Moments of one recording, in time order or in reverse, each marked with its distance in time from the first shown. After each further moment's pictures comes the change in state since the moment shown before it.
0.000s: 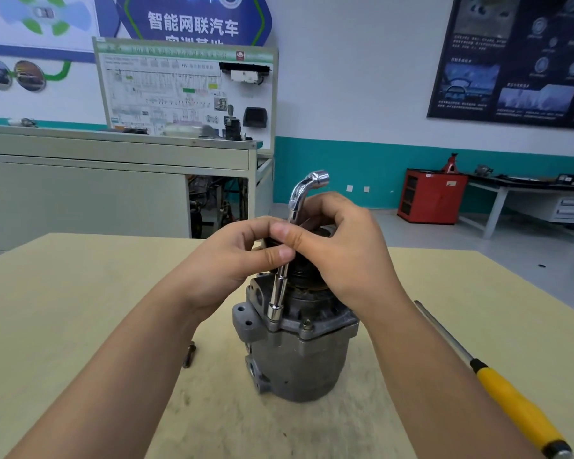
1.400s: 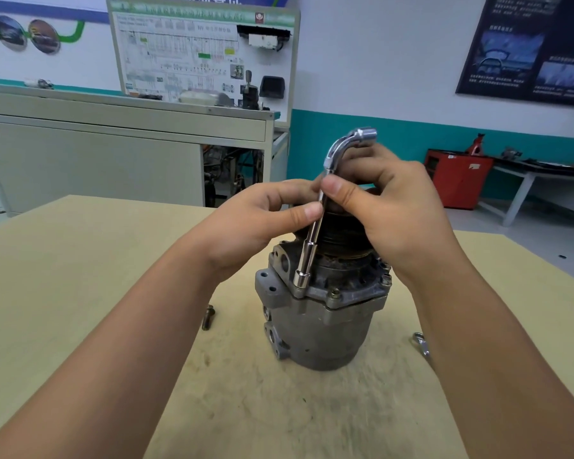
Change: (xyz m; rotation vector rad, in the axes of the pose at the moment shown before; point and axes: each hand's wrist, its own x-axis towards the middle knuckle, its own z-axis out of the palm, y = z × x) left_hand -0.003 0.002 -0.002 0.014 -0.028 0.009; right_hand 0.007 0.002 -0.006 -0.024 -0.050 -0.084
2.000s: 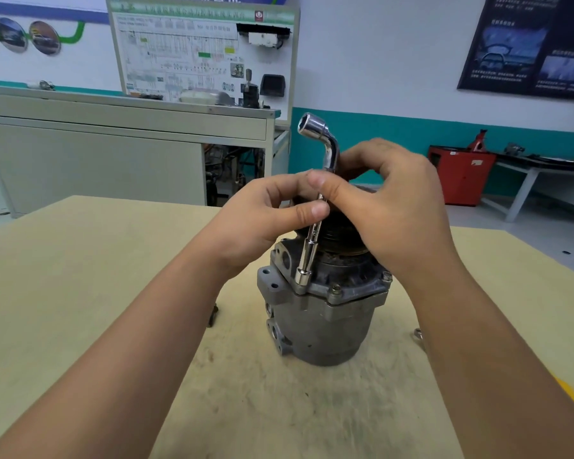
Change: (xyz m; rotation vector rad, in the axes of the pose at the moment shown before) left_hand 0.002 -0.003 0.004 0.018 0.100 0.048; right_hand -0.005 -0.010 0.004 -0.194 0.147 -0.074
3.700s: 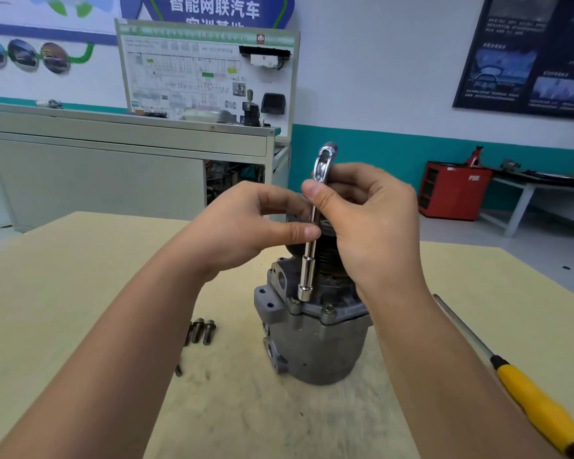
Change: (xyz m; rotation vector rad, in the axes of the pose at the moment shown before) left_hand -0.006 0.043 -0.009 0.344 0.055 -0.144; right_hand 0.000 -0.013 0.013 0.489 0.092 0.112
